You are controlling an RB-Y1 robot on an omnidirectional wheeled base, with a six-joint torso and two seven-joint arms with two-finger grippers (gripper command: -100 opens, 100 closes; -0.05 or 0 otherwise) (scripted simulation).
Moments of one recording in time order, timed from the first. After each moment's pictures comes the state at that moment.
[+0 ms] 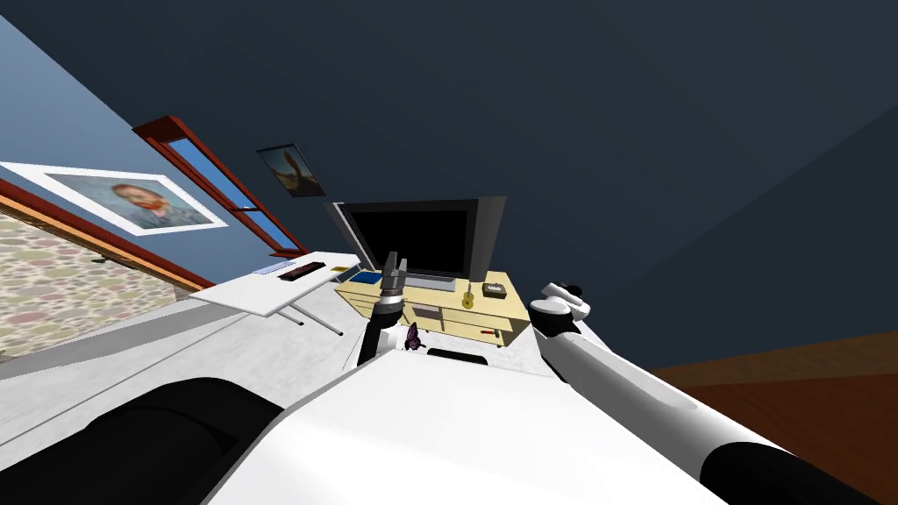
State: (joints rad) left arm 0.48 0.02 -0.07 -2.27 -0.02 -0.48 -0.13; right arm -0.90 -0.15 -1.61 -0.97 0.77 0.22 -1.69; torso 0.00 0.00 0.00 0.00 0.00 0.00
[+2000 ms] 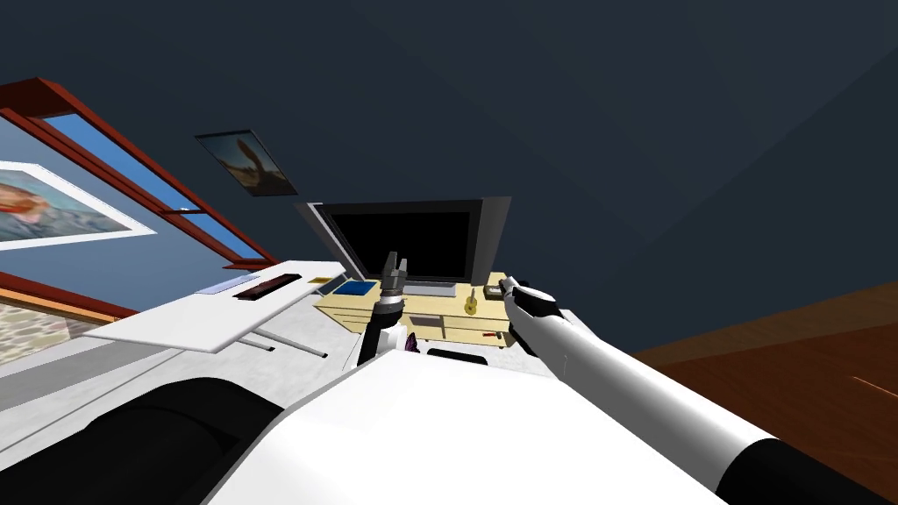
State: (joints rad) left arm 0.48 0.02 -0.07 -2.27 -0.02 -0.48 -0.13; right arm -1.14 0.02 -2.05 -0.73 0.85 0.39 -1.97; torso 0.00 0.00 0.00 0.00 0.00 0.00
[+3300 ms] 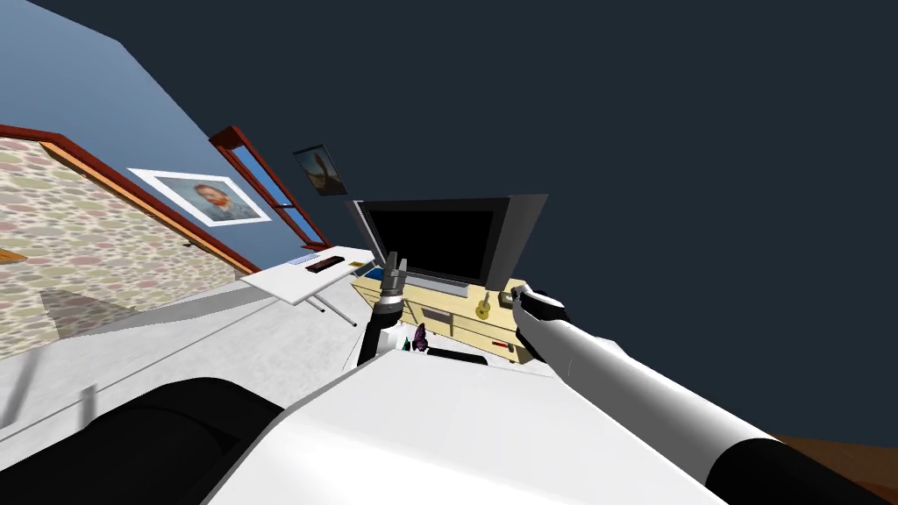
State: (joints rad) left arm 0.48 0.02 -0.07 -2.27 -0.02 -0.48 -0.13; right arm -1.07 -0.04 -2.05 -0.81 0.75 0.45 -1.99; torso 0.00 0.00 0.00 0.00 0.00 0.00
